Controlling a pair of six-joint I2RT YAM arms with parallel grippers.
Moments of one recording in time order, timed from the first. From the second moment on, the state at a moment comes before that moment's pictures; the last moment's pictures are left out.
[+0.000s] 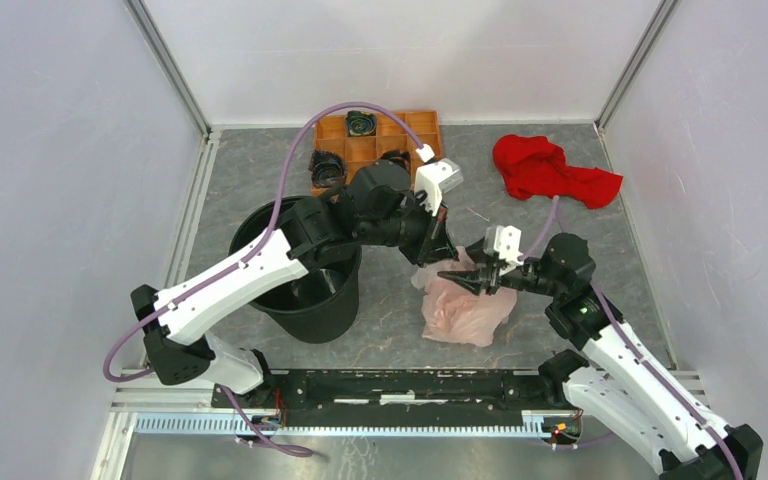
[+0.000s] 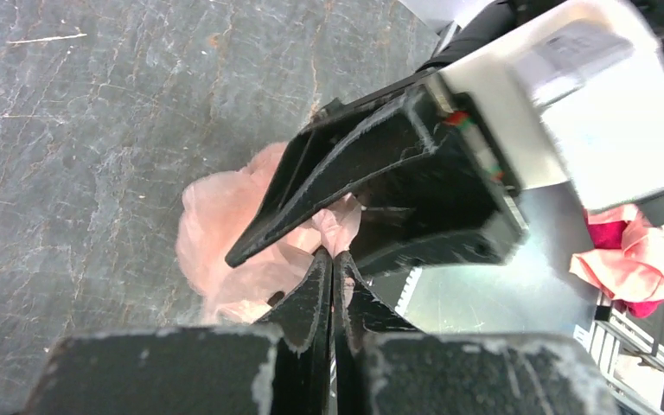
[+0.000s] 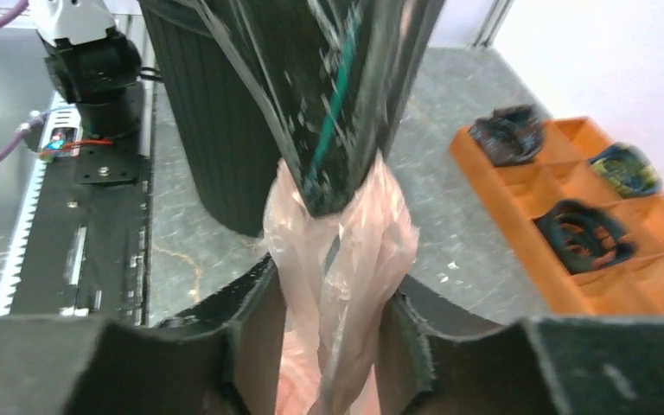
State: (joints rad) left arm -1.04 1.44 1.62 -0.67 0.23 -0.34; right arm 0.51 0.68 0.59 0.08 -0.80 -0.22
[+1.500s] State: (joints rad) left arm -1.04 0.86 1.18 -0.28 -0.08 -0.54; right arm 0.50 0.59 0.77 0.85 -0.35 0.64
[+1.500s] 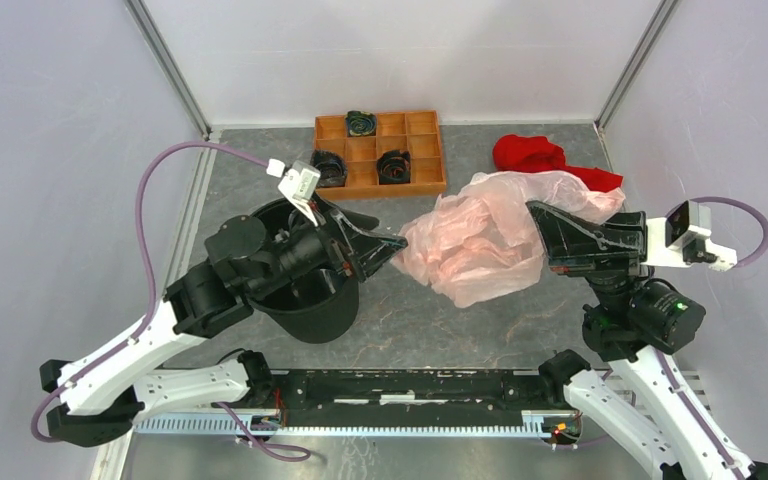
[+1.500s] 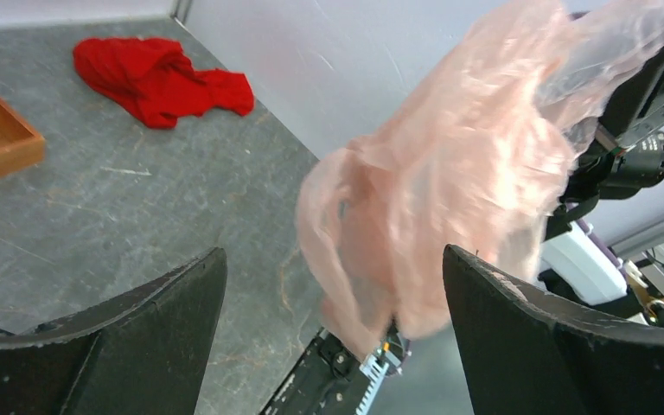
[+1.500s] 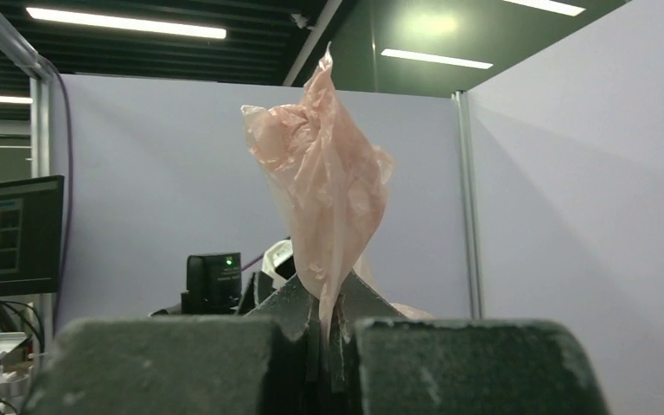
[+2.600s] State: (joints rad) left arm -1.04 0.93 1.07 -0.26 0.06 -0.70; right arm 0.50 0.58 0.78 0.93 -0.37 0.68
